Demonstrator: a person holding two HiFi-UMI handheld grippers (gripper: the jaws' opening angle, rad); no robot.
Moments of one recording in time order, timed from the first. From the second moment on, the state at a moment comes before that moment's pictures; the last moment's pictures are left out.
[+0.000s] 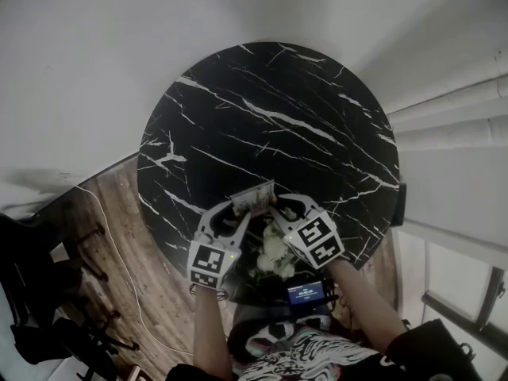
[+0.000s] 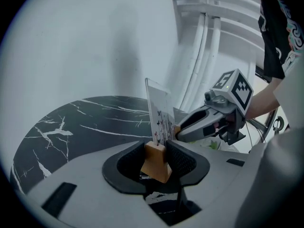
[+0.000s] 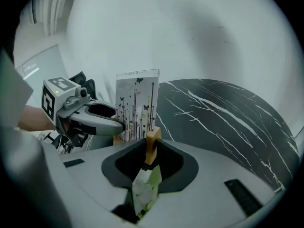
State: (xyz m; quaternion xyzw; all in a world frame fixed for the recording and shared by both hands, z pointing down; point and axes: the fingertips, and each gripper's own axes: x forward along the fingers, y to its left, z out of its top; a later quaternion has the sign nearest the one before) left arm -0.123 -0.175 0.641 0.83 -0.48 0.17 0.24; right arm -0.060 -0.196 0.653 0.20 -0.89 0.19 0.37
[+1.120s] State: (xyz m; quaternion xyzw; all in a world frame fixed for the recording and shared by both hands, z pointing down) left arm -0.113 -0.169 0.657 0.83 -0.47 0.19 0.23; right arm -0.057 -0.190 0.659 0.20 -0.89 0.17 0.38
